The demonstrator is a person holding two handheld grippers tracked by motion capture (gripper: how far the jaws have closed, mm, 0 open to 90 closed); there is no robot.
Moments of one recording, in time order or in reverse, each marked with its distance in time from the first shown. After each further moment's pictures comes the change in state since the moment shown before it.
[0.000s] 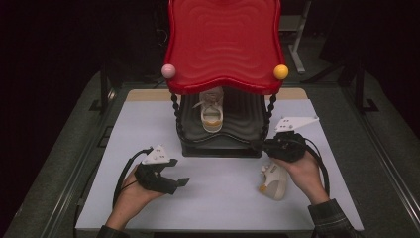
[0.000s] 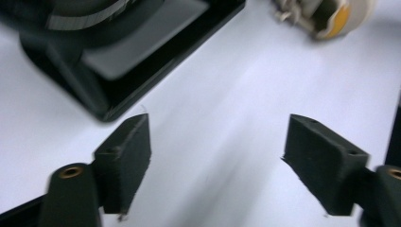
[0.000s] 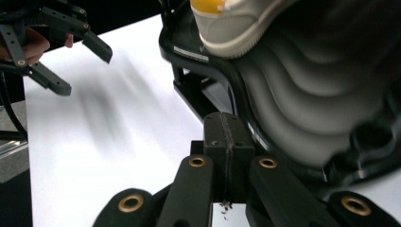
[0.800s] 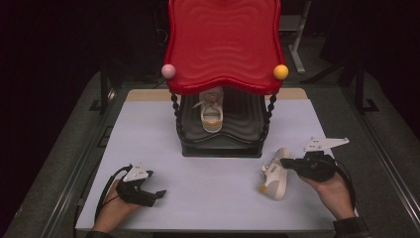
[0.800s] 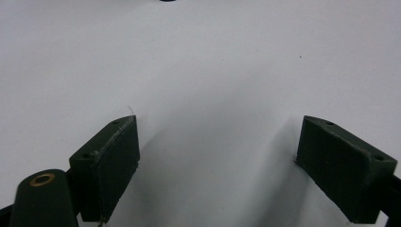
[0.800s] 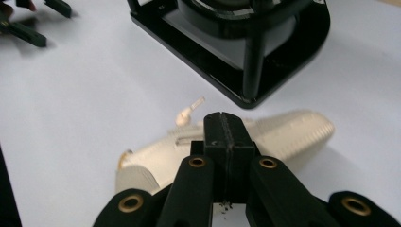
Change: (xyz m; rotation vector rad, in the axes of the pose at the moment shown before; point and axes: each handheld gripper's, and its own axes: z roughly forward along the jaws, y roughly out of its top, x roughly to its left) left arm 0.038 -0.089 0.006 0.039 0.095 -0.015; right arm -0.020 -0.076 -0.043 0.101 -0.104 0.109
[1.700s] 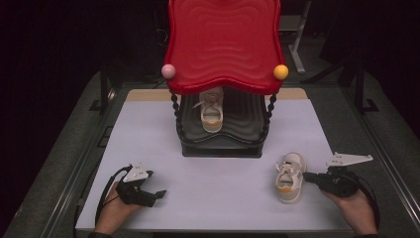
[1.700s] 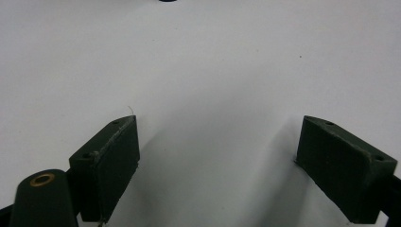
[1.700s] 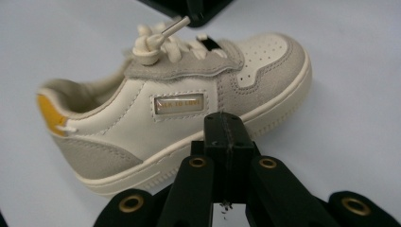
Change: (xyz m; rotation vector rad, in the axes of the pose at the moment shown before) left arm 0.000 -0.001 0.000 -0.005 0.001 0.000; right arm -0.021 -0.062 -0.029 0.075 -0.099 0.106
